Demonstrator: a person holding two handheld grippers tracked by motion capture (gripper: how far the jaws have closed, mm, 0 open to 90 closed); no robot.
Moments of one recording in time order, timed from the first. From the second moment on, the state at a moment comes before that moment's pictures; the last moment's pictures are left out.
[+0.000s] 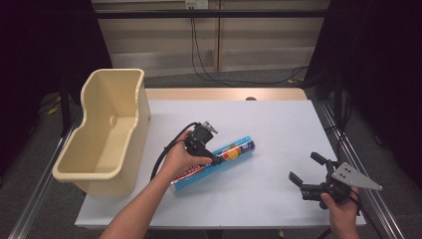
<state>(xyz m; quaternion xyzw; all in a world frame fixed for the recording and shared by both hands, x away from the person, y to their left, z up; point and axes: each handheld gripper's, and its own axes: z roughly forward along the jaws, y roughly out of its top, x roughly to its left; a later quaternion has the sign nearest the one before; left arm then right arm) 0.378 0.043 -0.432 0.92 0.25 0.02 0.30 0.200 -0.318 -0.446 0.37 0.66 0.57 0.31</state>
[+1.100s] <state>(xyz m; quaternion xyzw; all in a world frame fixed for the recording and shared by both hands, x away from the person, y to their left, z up) 0.374 0.027 -0.446 0.95 0.21 0.01 0.24 0.199 -0.319 -0.445 0.37 0.66 0.57 0.32</state>
